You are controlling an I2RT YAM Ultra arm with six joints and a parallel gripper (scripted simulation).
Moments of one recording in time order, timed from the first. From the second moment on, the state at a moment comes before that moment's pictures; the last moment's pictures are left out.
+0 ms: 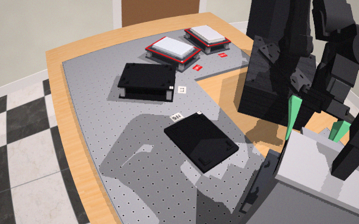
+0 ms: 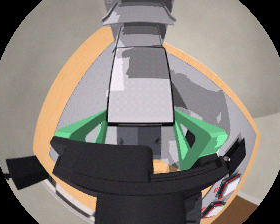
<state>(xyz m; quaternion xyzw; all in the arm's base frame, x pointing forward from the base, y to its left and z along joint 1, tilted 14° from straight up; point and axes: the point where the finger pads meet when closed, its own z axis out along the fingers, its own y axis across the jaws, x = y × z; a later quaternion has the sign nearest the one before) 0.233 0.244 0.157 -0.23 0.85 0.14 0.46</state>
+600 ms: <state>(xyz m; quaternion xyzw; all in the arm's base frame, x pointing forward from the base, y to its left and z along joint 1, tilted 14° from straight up) 0.237 0.248 0.160 -0.23 0.85 0.15 0.46</state>
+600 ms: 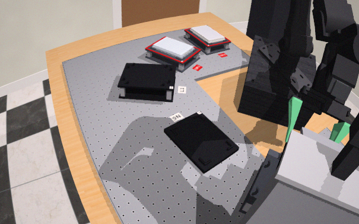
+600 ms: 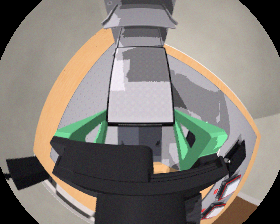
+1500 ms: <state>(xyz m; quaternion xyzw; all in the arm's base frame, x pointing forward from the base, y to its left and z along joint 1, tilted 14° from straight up) 0.247 0.253 0.158 -0.23 0.85 0.14 0.46</state>
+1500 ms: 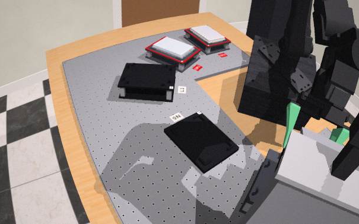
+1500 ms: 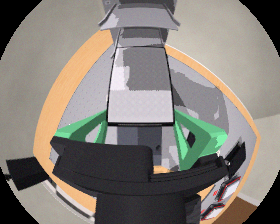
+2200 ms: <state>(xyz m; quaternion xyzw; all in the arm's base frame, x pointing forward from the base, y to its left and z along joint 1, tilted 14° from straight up) 0.257 0.260 0.158 -0.23 0.85 0.14 0.46</state>
